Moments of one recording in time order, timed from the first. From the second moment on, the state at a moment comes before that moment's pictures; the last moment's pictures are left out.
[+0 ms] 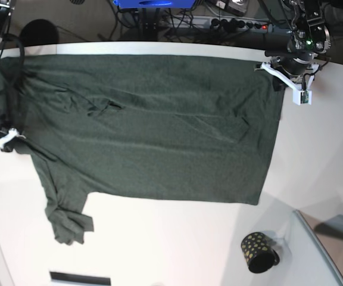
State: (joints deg) left arm 23.6 -9.0 -23.6 86.7 -10.7 -18.0 29.2; right arm -1.2 18.8 21.4 74.1 19.8 21.2 -39.1
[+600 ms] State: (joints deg) left arm 25.4 -8.9 -33.4 90.0 -11.1 -18.3 29.4; right arm 29.9 21.5 -6.1 22.5 19.7 20.8 -12.6
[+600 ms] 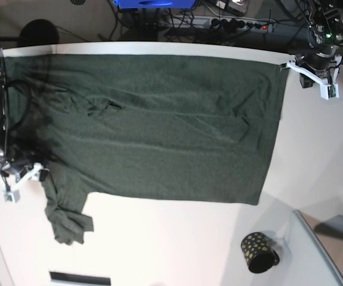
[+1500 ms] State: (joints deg) left arm 25.1 -8.8 -34.7 90.0 -11.4 -18.5 29.0; right arm 29.5 20.1 -6.9 22.6 19.8 20.8 -12.0
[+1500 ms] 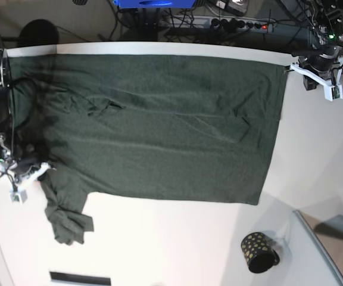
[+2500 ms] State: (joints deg) left arm 24.8 -6.7 -33.2 91.6 -11.4 -18.5 29.7; right arm 23.7 24.5 -6.8 35.6 19.9 20.8 -13.9
